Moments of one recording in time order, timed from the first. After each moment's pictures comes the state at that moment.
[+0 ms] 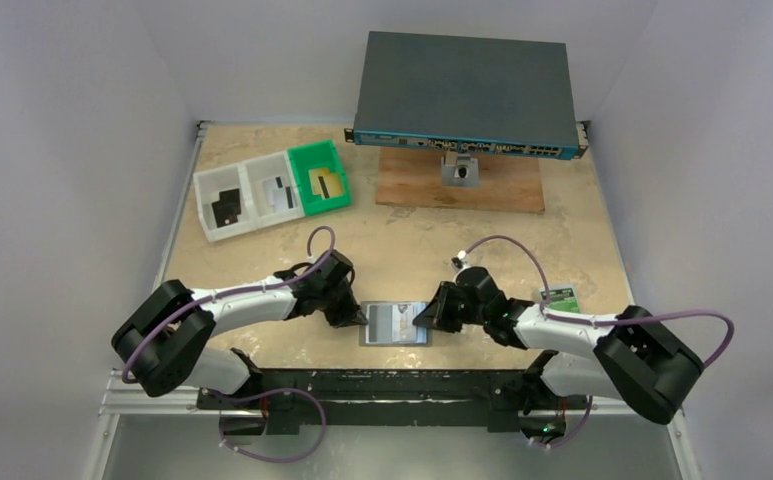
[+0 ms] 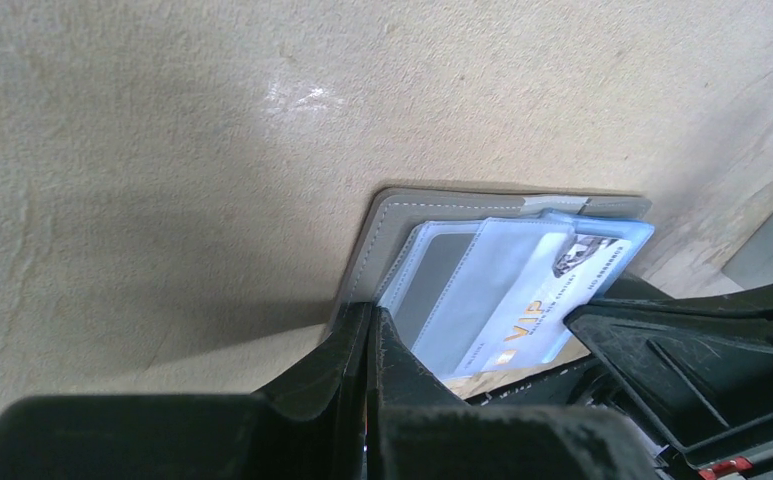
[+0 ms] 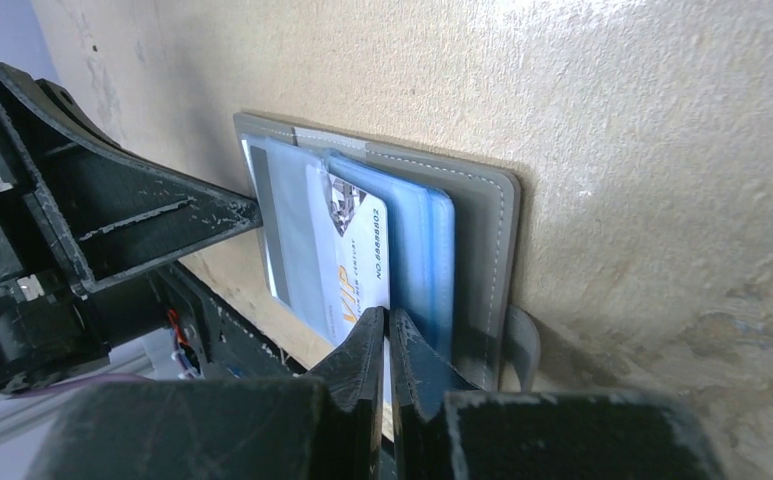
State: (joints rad) left arm -0.76 1.39 0.56 -0.26 0.12 -1.18; right arm 0.76 1.23 0.28 0.23 -0.22 1.07
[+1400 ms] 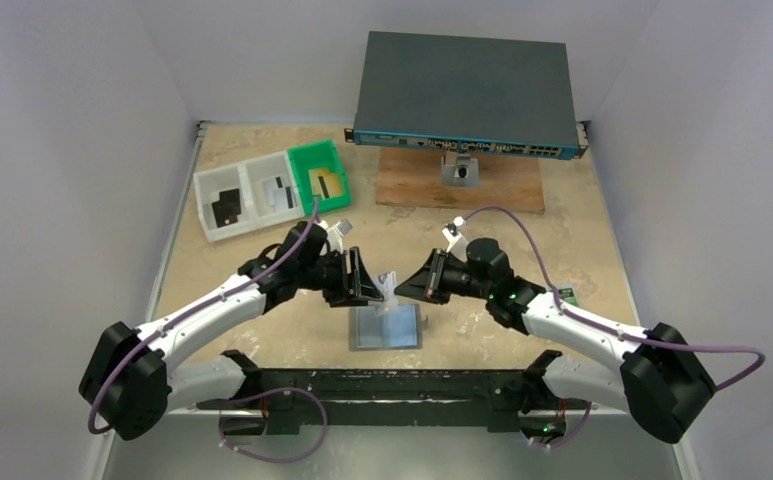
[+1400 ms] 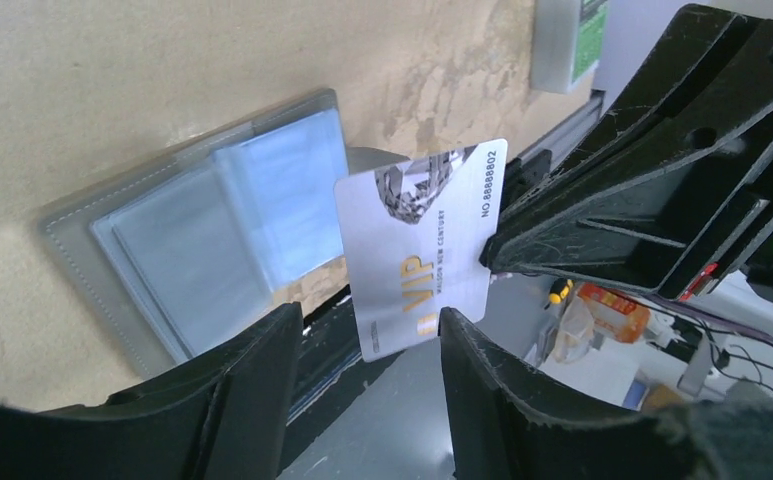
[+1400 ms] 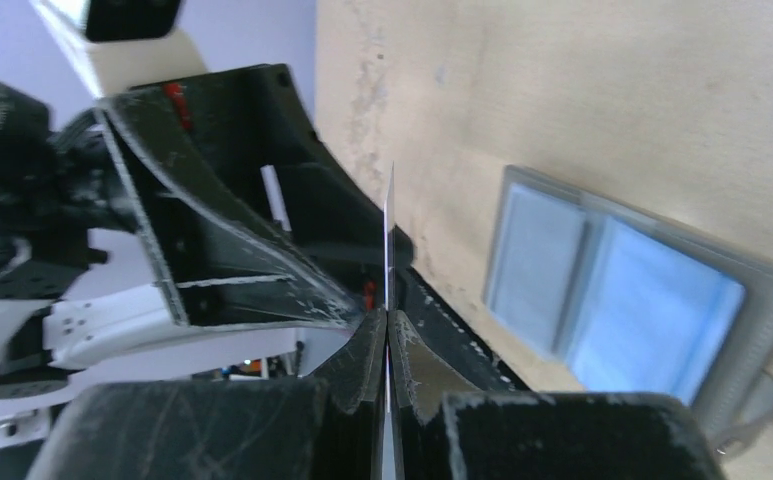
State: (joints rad) left arm -0.64 1.15 0.68 -0.31 0.47 -0.88; right arm 0.70 1.11 0.47 0.22 -0.42 1.12
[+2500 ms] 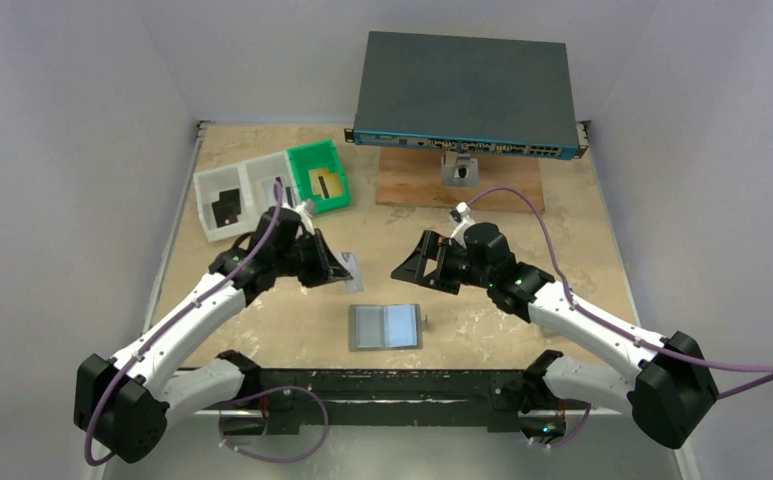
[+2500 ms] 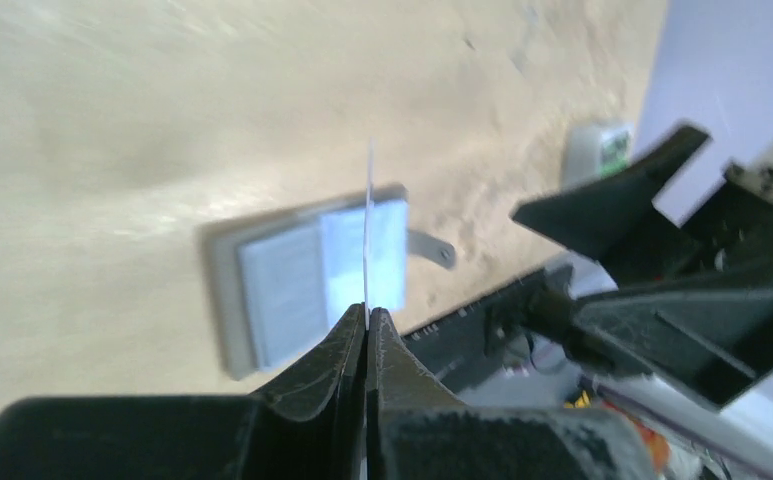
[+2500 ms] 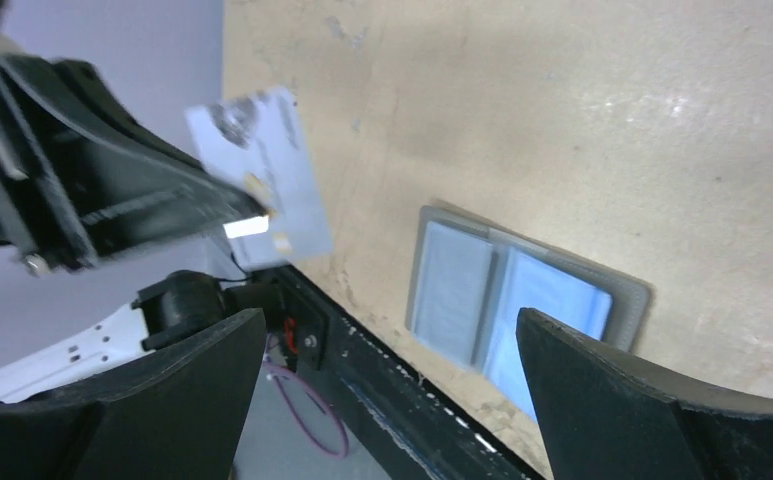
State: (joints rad) left arm -0.52 1.04 0.74 -0.44 0.37 -0.87; right arm 0.69 1.08 0.63 -0.07 -0.30 0.95
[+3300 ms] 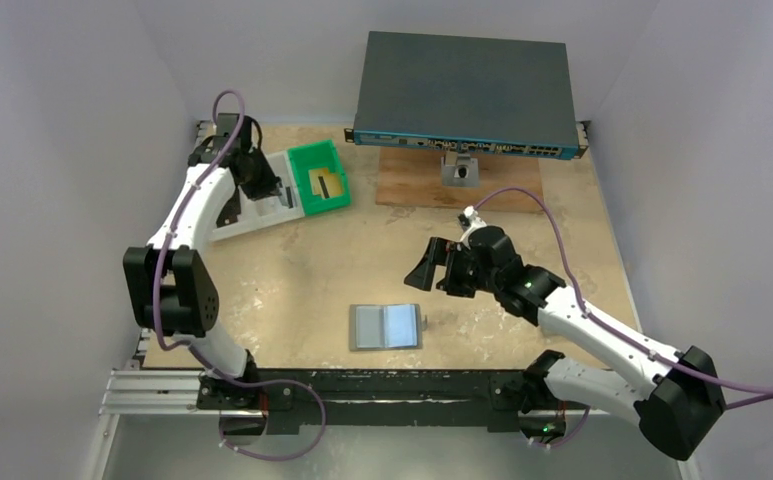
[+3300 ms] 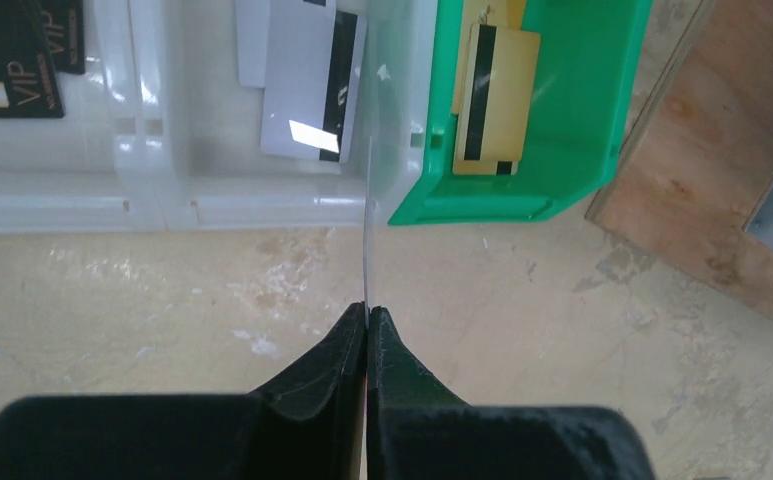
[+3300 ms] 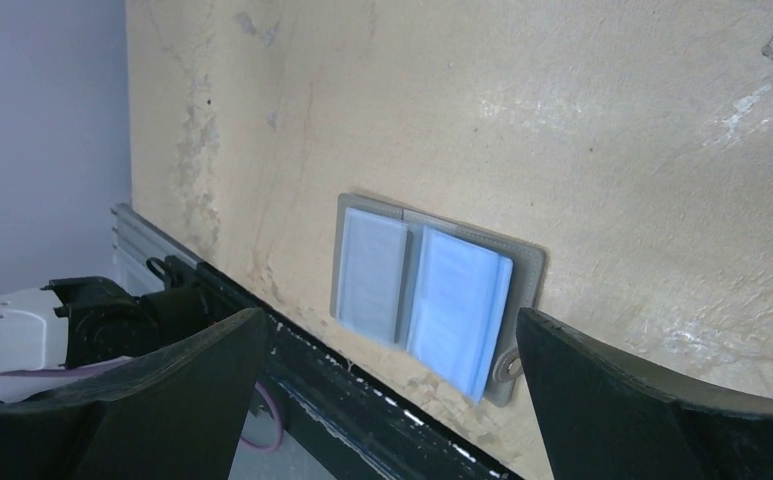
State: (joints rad) left arm -0.04 1.63 1.45 -0.77 0.03 -0.55; right arm 0.69 1.01 0.66 -0.29 -0.17 0.82
